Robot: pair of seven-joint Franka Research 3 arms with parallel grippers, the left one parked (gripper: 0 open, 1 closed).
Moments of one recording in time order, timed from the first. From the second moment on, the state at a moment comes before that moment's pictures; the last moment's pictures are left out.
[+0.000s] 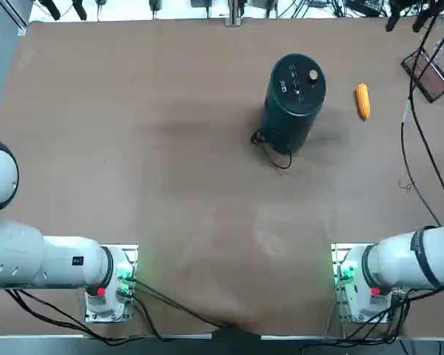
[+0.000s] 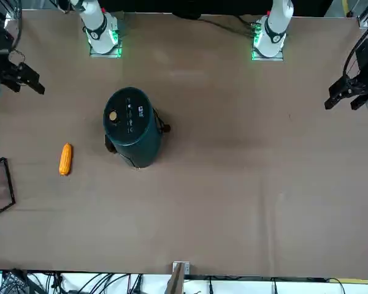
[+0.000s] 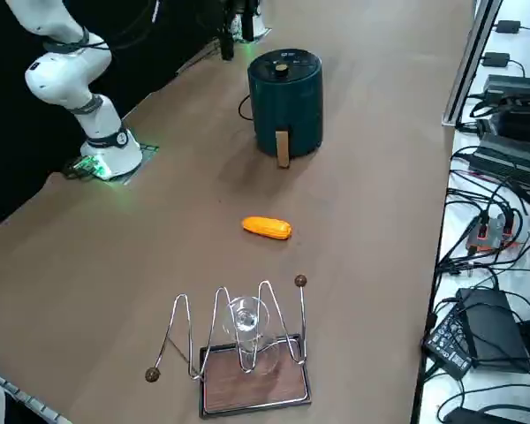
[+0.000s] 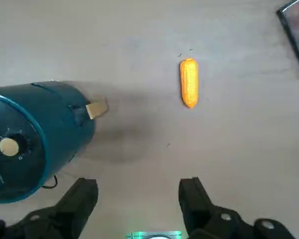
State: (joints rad) arm 0.04 0.00 -0.05 -1.63 0.03 1.54 0.08
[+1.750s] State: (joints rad) arm 0.05 0.32 -0.05 -1.98 0.53 2.12 0.98
